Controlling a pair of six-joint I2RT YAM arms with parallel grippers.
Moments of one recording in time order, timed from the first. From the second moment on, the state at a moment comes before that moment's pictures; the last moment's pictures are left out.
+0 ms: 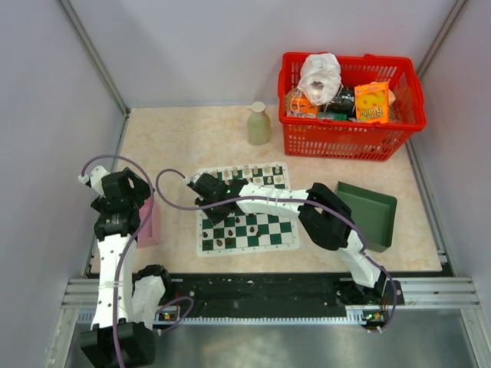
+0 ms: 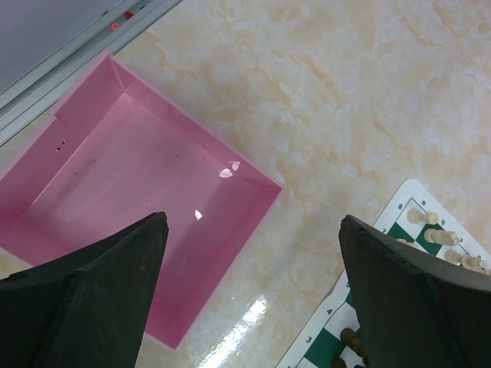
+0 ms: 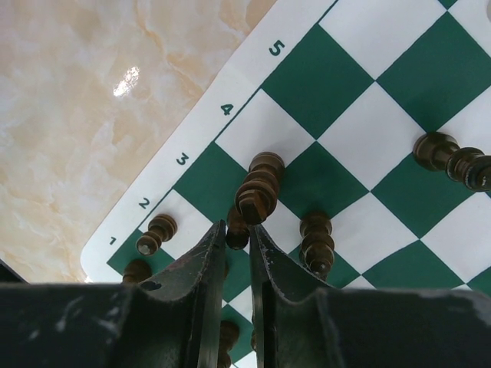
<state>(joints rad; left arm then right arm) 0.22 0.78 0.74 -0.58 -0.28 -0.58 1.11 2.20 1.76 -0.54 0.03 0.31</state>
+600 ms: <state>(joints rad) 0.22 0.78 0.74 -0.58 -0.28 -0.58 1.12 2.12 1.71 -0.54 0.02 0.31</state>
